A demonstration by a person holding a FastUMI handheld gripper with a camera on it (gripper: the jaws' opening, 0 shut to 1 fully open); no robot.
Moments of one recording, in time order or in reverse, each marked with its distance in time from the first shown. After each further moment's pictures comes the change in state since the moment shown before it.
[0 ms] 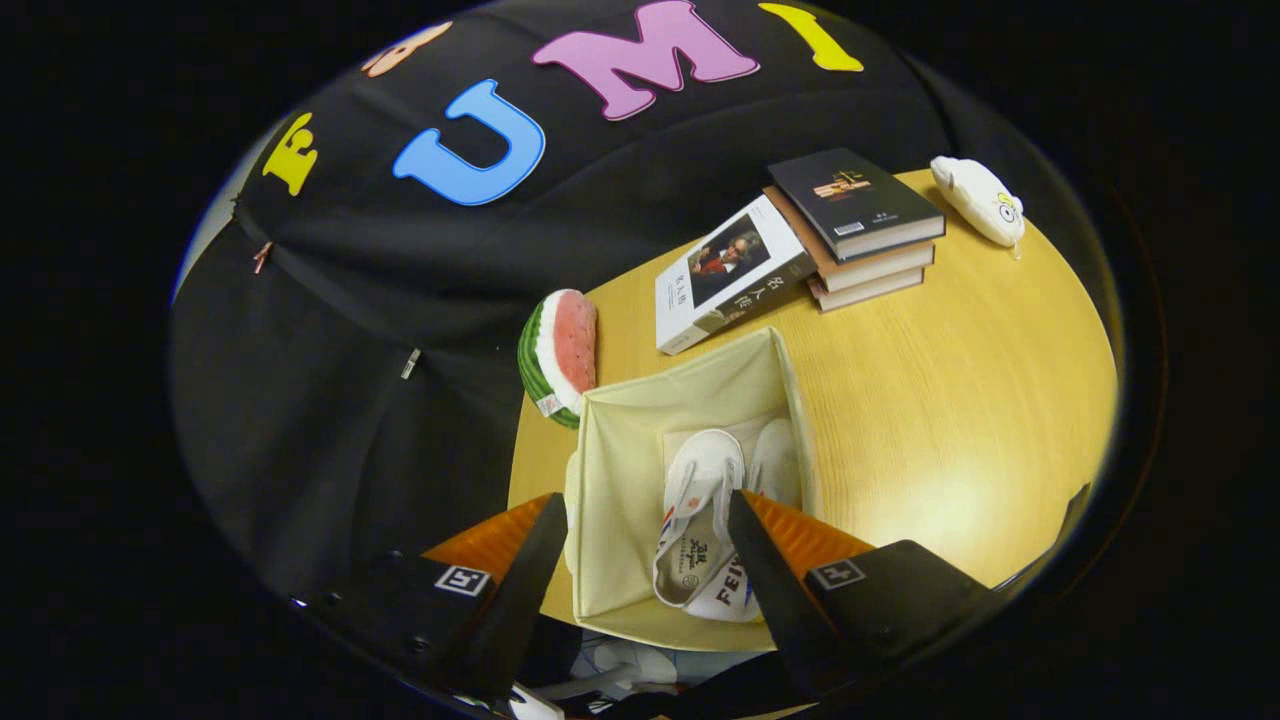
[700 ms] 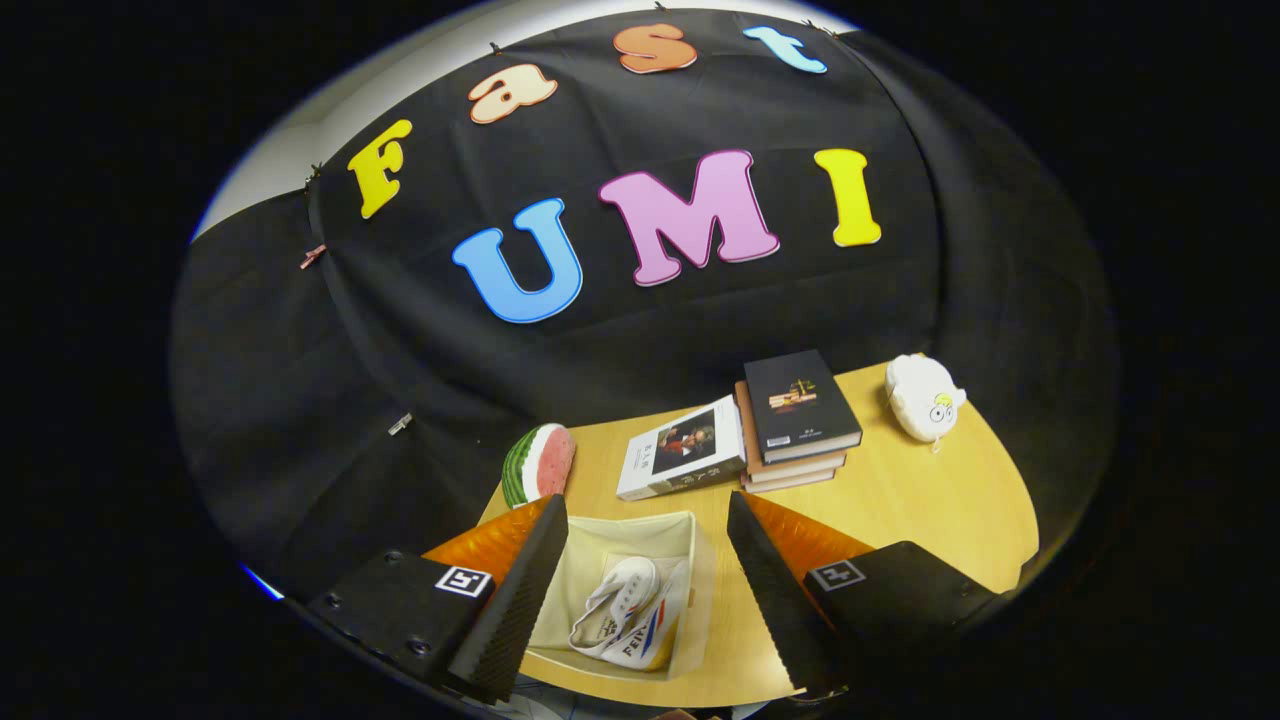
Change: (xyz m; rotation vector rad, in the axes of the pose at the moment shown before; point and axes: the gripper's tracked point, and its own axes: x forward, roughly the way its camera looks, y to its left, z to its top) arm -0.152 -0.021 0.126 -0.257 -0.433 -0.069
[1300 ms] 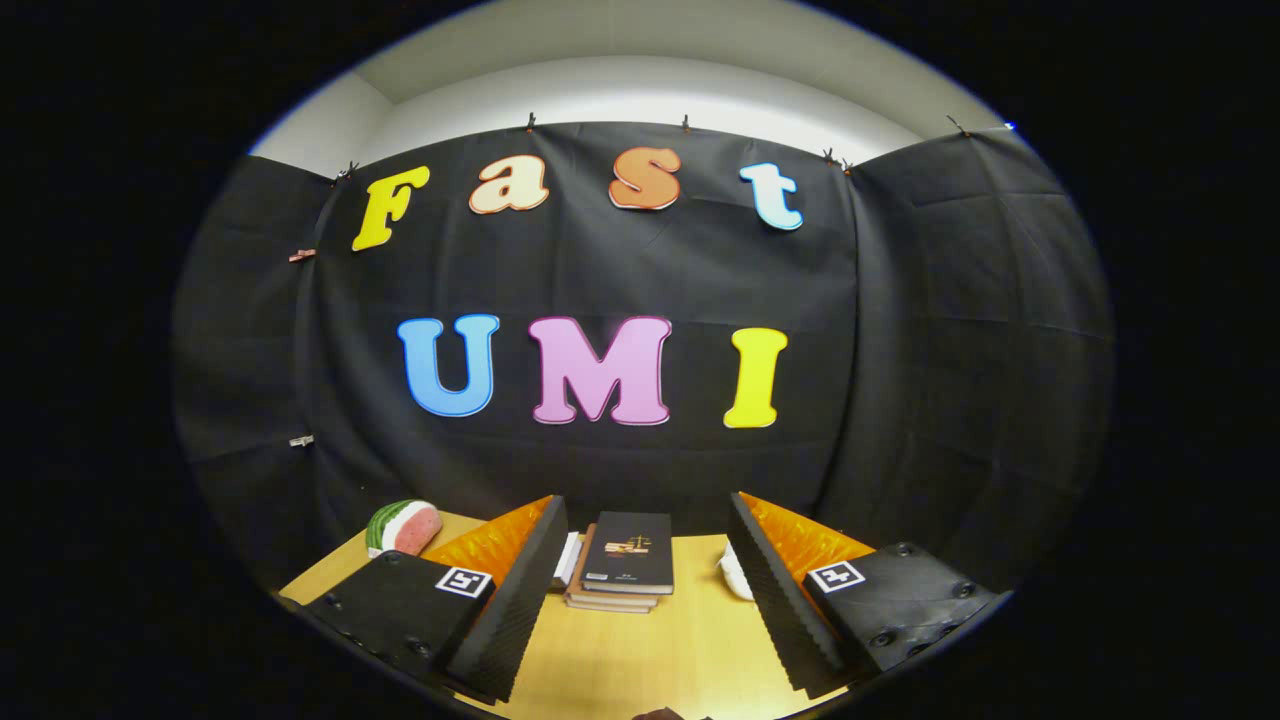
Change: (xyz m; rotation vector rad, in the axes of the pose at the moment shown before) arm -0.083 -0.154 0.112 -0.269 -0.411 -0.219
